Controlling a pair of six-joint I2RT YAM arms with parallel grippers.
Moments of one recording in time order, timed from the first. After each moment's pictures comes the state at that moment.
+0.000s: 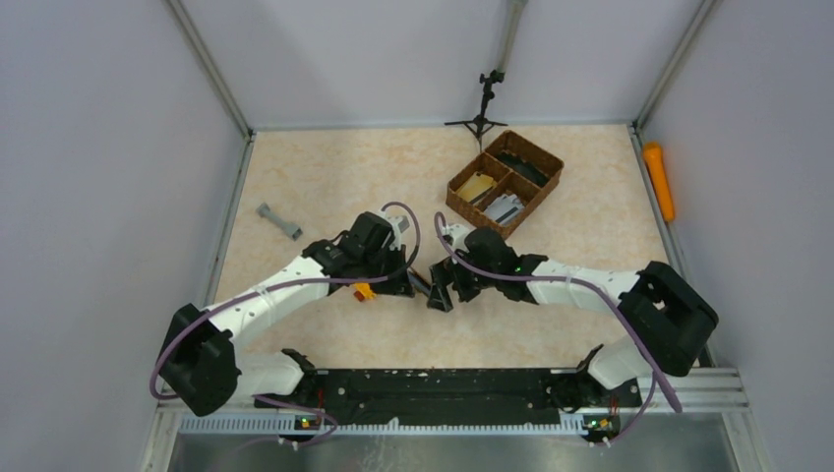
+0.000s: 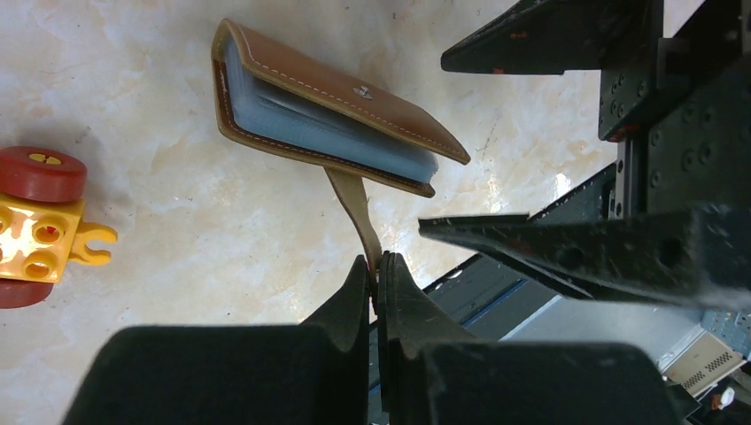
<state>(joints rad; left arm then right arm) -0.67 1.26 0.85 -0.53 0.29 -0.58 0.84 1.46 0.73 -0.01 -0.31 0.35</state>
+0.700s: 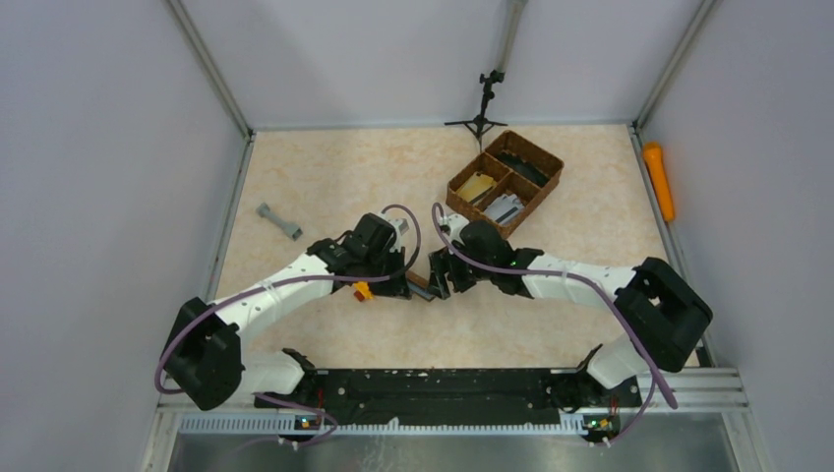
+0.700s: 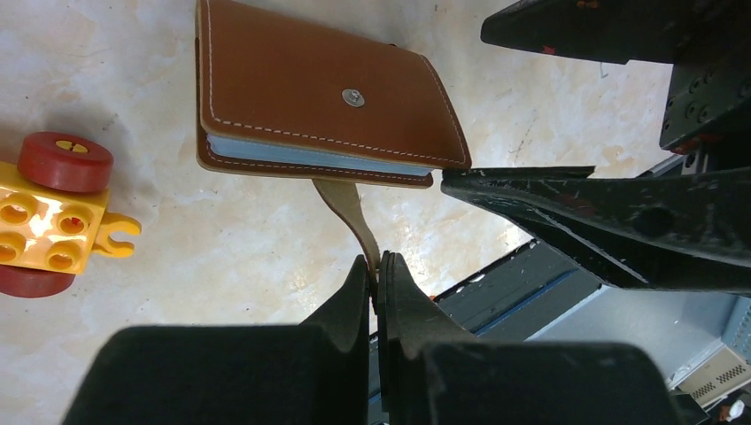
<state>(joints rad) -0.67 1.29 0.85 -0.55 0.25 -0.58 0.84 1.49 0.78 -0.01 -0.21 0.36</state>
